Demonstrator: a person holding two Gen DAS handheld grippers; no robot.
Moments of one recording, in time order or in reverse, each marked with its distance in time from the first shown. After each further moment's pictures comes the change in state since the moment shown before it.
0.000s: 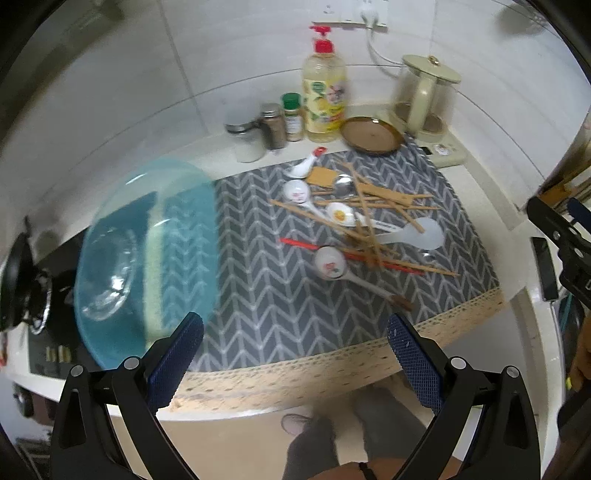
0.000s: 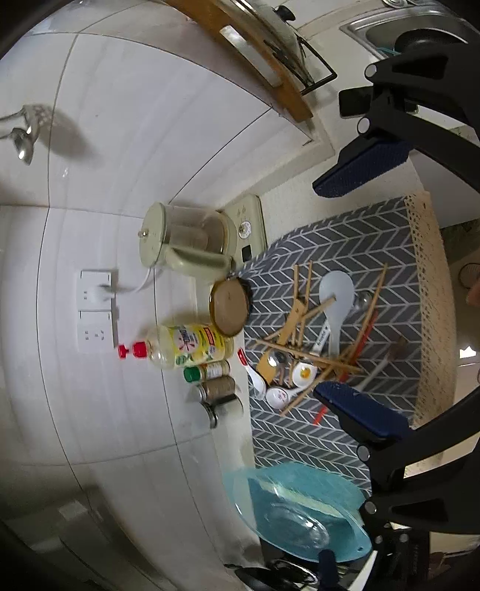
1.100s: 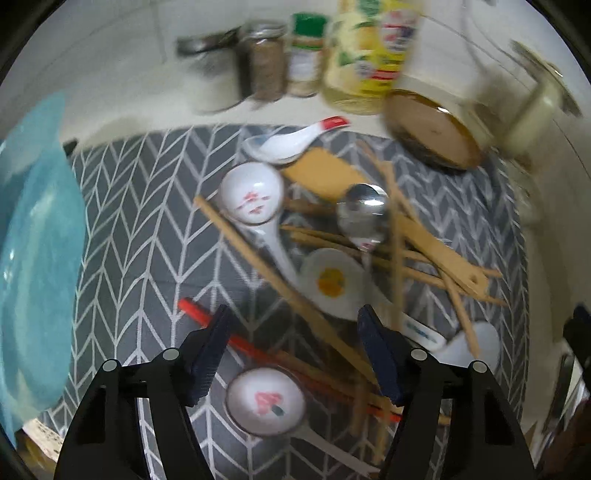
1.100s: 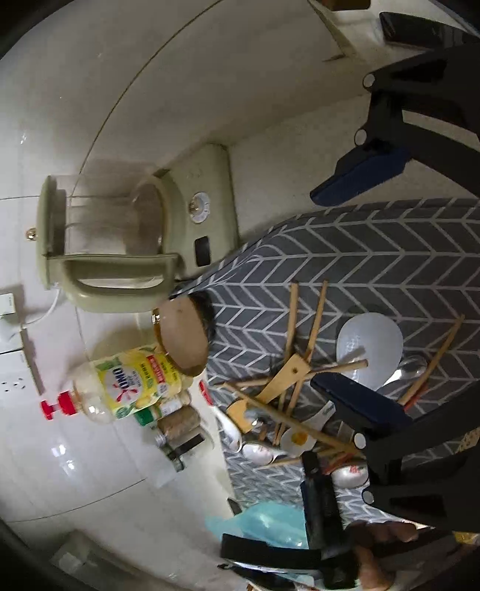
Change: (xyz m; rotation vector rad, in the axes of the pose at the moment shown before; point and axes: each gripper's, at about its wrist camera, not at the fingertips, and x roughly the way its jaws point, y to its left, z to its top) left arm 0.229 -0.021 0.076 -0.310 0.110 -0.041; right arm 0.193 -0.072 -0.011 0.004 0.179 0.192
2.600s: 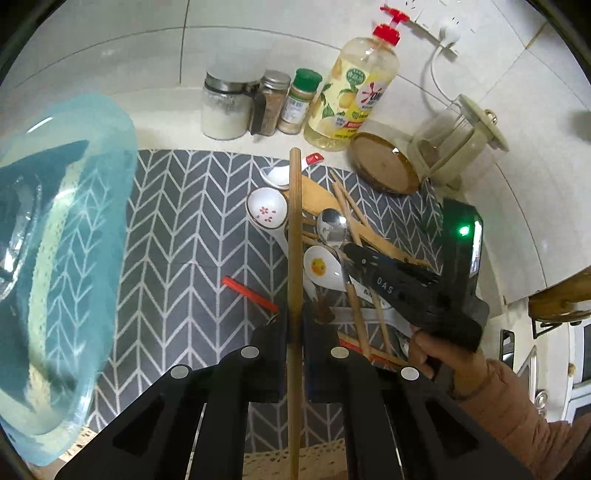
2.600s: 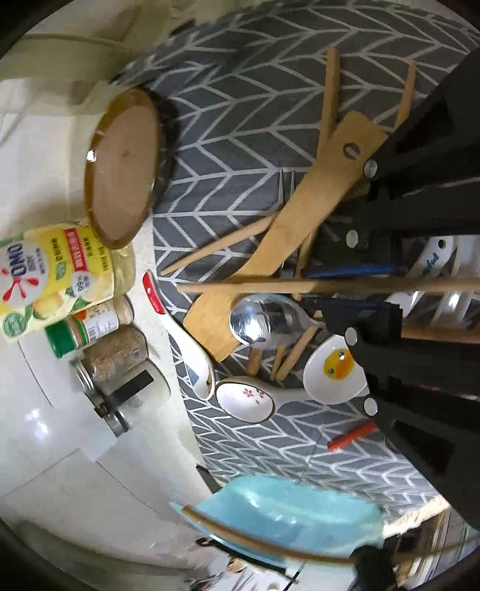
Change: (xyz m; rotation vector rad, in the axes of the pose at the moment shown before) left arm -0.105 0.068 -0.022 0.026 -0.065 -0.245; right arm 0.132 0.120 0.006 -0.039 0.140 0.218
